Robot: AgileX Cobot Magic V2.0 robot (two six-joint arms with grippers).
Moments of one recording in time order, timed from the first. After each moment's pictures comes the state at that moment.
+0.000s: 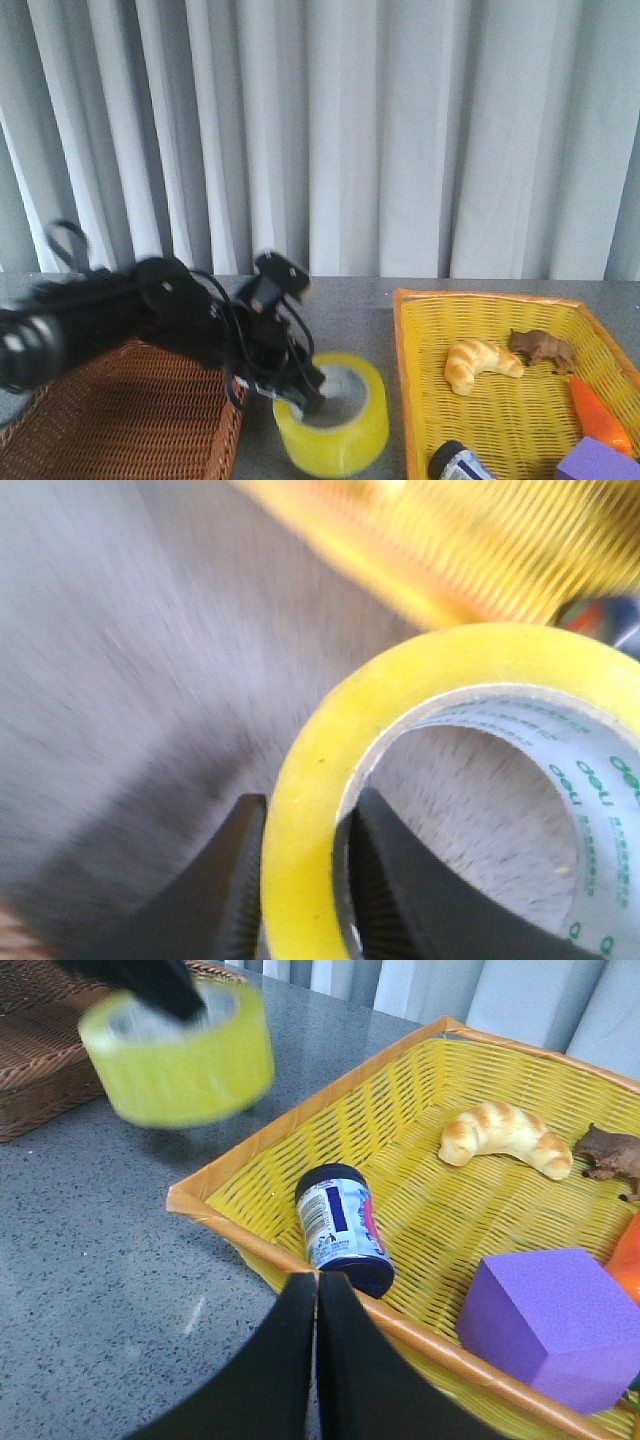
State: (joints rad) left arm -0.41 1.87 -1.62 -0.56 0.73 0.73; right arm 0.31 0.56 -0.34 0.37 0.22 -0.51
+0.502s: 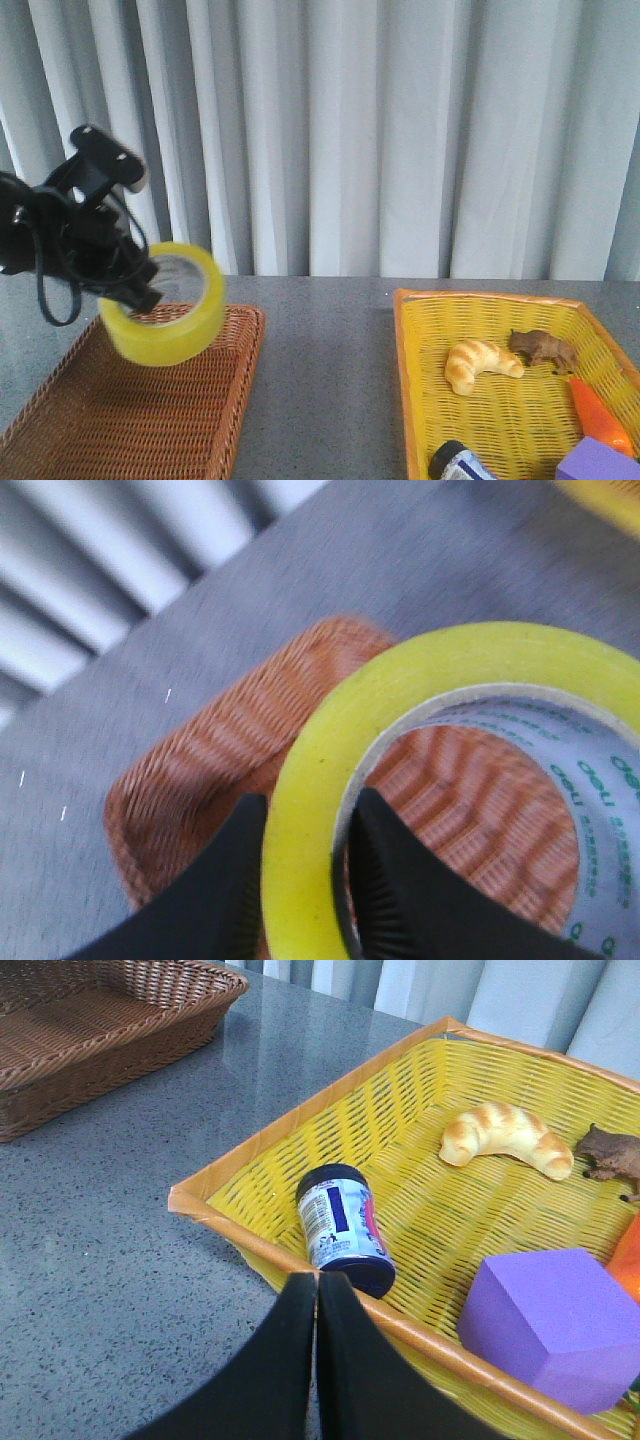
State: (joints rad) left arm -0.18 1.62 -1.62 -0.14 0.80 0.52; right arm 0.31 0.56 -0.34 0.37 0.22 -0.51
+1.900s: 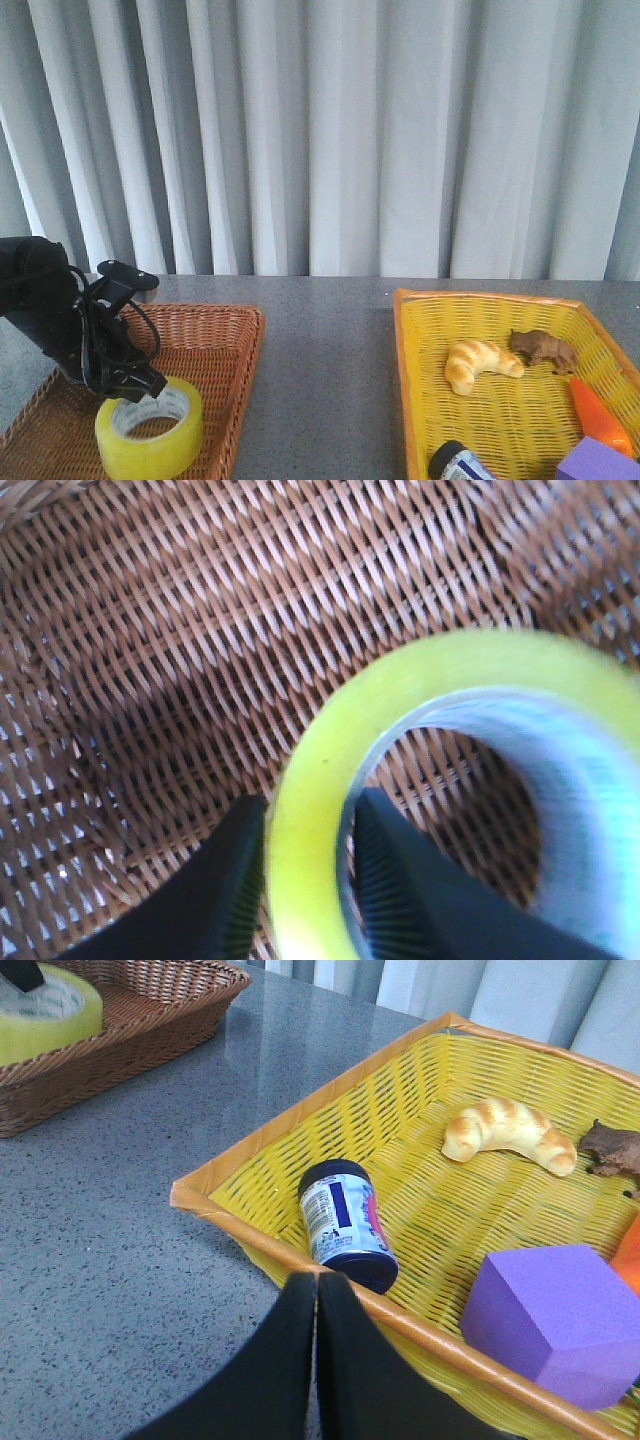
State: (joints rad) left arm -0.10 1.91 -1.62 -0.13 0.96 0.35; right arm 0.31 0.56 -0.34 0.37 0.23 -0.51
